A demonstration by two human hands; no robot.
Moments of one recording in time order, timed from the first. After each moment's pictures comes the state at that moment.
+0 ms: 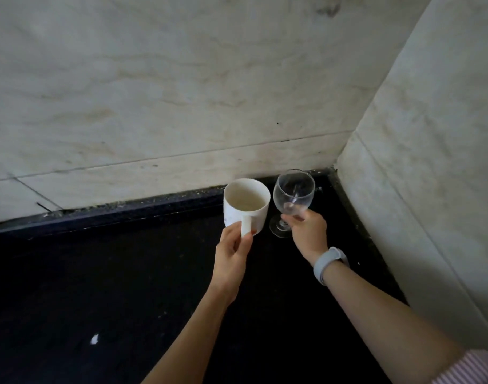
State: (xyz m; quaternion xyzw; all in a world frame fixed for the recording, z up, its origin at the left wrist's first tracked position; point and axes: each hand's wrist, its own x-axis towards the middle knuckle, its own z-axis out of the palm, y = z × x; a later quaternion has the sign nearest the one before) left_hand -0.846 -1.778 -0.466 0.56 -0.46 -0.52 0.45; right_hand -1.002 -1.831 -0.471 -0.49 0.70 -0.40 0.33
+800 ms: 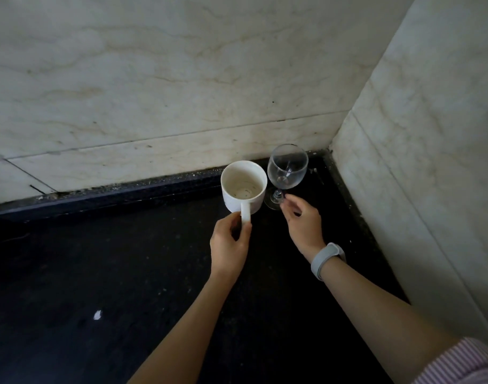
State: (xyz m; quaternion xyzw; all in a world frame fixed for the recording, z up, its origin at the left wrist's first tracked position) left_hand -0.852 -1.768 -0.474 0.67 -0.50 -0.40 0.37; right_hand -0.999 -1.802 -0.469 -0.48 0.70 -0.39 0.36
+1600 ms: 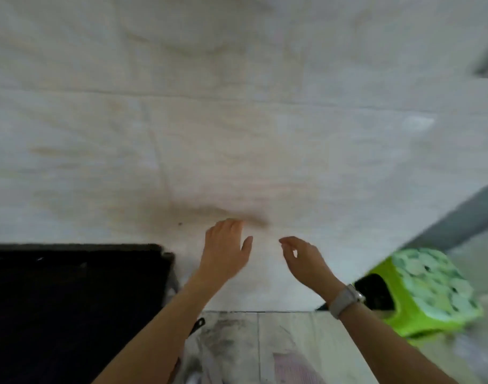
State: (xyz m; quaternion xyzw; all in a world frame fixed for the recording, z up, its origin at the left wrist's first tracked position) left_hand -1.080 -1.331 -0.317 -0.01 -0.98 -0.22 0.03; right_hand -1.085 -1.149 -0.308 -0.07 0.94 -0.33 0.09
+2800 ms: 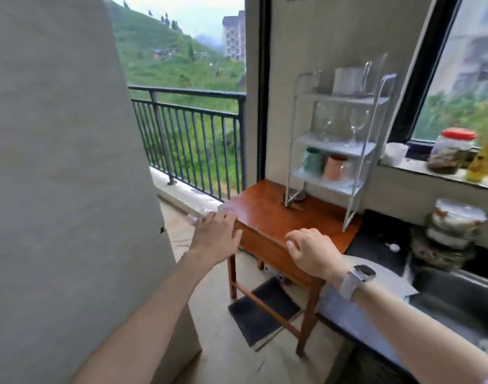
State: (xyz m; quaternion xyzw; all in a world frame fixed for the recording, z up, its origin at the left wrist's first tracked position) left_hand -0.434 -0.195 -0.163 -0.93 -0.34 -0.12 -0.02; right_hand -0.287 -0.349 -0.176 0.84 0.52 -0.02 -0.15
